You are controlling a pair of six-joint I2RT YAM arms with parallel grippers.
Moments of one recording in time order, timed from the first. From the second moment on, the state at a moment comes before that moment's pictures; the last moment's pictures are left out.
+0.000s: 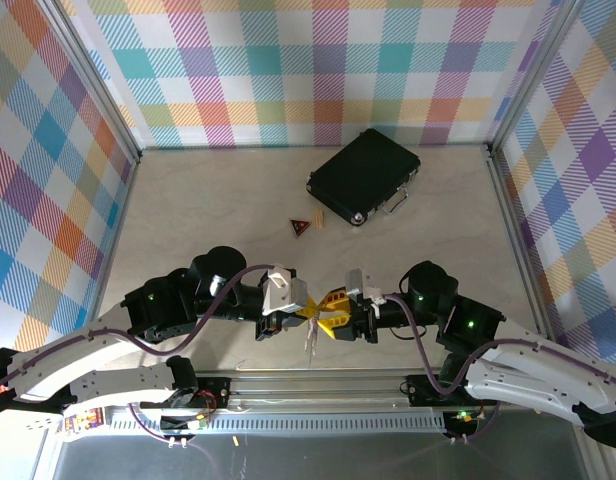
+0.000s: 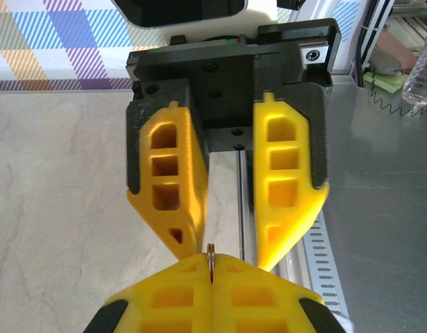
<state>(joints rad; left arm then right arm) -1.12 0.90 1.08 -0.61 0.34 0.22 1.08 0.73 0.70 -0.11 -0.51 0.01</state>
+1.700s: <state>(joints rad) -1.12 0.72 0.90 -0.26 0.37 0.04 1.09 0.65 0.57 0.20 -0.50 0.10</state>
